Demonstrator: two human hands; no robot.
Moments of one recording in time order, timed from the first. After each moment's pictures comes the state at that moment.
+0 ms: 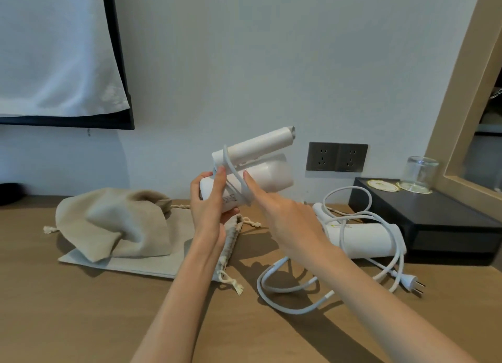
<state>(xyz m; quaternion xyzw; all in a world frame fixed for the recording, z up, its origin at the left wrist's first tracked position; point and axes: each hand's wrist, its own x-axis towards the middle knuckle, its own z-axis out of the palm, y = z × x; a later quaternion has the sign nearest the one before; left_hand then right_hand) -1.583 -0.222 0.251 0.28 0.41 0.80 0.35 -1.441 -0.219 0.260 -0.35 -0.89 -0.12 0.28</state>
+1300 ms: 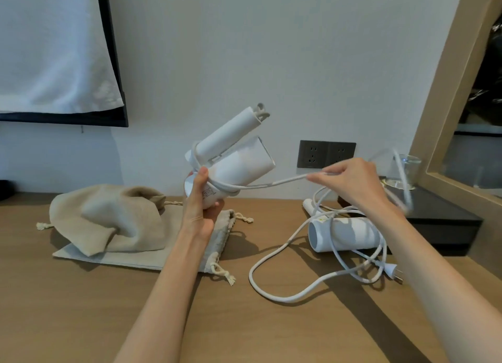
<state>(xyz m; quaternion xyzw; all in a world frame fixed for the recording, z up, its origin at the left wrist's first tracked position) -1.600 -0.219 0.247 0.23 0.20 0.80 0.51 -1.346 -0.180 0.309 -0.54 -0.72 0.09 0.42</state>
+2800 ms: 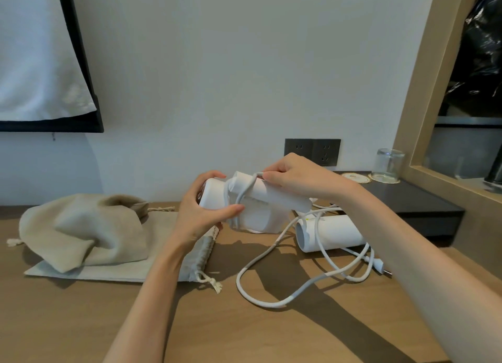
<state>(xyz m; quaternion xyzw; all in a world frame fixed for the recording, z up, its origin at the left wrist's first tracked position) -1.590 -0.234 0.246 0.59 0.43 0.63 0.28 -1.393 -0.199 0.339 -0.42 -0.87 0.15 0.20</state>
